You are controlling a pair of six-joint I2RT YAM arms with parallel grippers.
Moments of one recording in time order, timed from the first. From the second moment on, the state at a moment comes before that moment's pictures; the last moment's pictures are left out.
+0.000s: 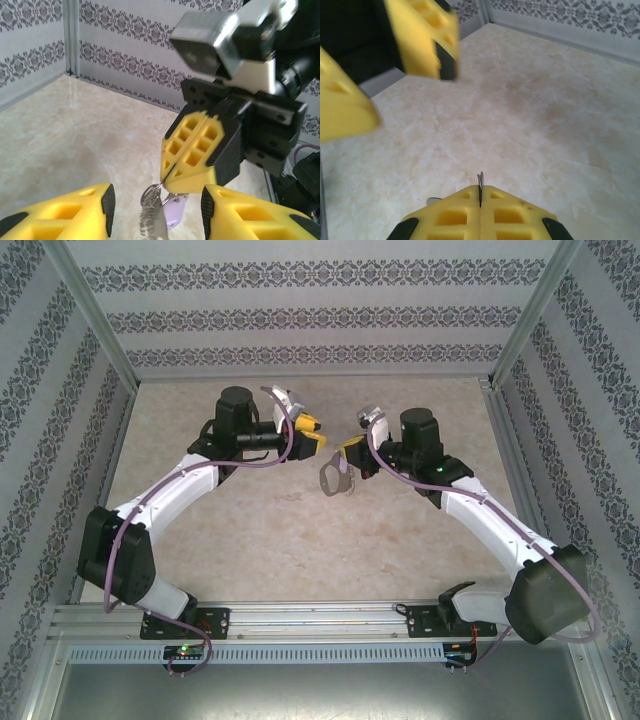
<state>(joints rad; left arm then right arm) -0.40 1.52 1.17 0.06 0.89 0.02 0.41 1.28 0.98 -0.15 -0.60 0.03</state>
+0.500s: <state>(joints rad) -0.40 1.58 1.22 -0.02 1.02 0.03 0.39 1.28 0.99 -0.17 -0.73 0.02</state>
